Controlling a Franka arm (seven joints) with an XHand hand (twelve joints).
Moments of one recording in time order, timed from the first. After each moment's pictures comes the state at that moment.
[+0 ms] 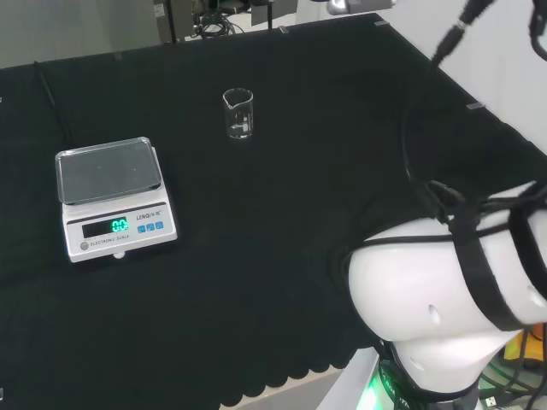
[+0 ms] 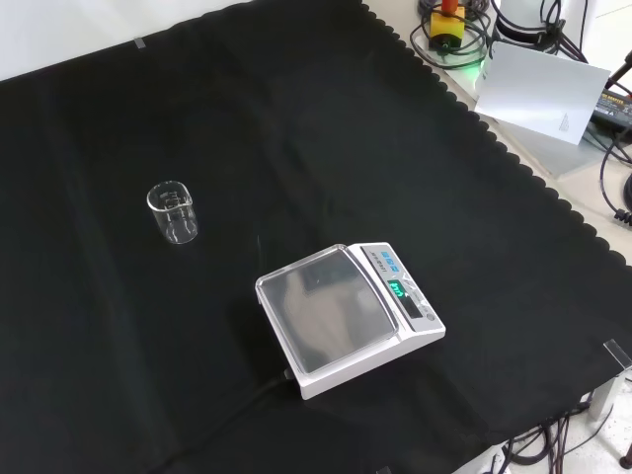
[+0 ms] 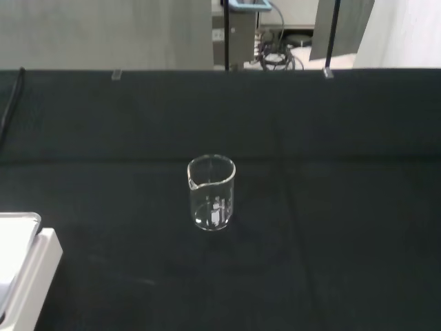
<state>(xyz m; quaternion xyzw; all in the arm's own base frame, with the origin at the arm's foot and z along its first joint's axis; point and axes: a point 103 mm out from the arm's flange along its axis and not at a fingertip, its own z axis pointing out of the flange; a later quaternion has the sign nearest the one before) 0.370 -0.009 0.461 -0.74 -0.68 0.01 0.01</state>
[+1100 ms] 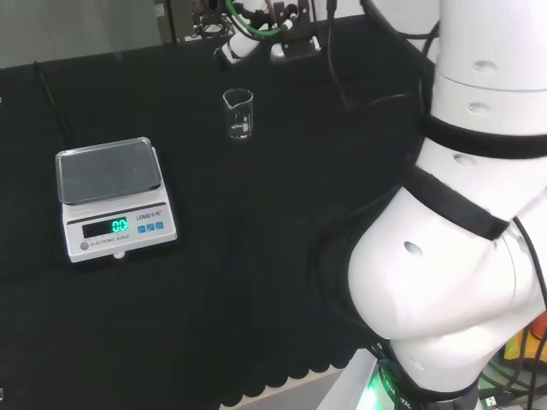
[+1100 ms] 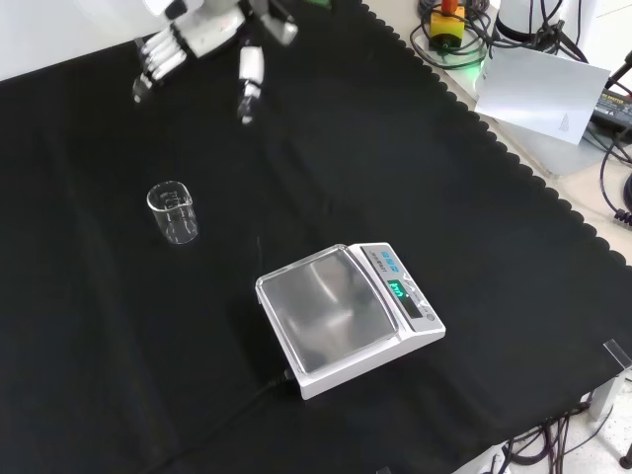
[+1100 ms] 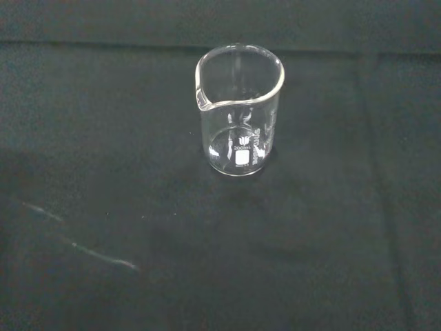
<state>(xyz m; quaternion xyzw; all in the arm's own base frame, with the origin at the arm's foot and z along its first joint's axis) 0.572 -0.008 0.279 -0.70 -0.70 0.09 0.10</state>
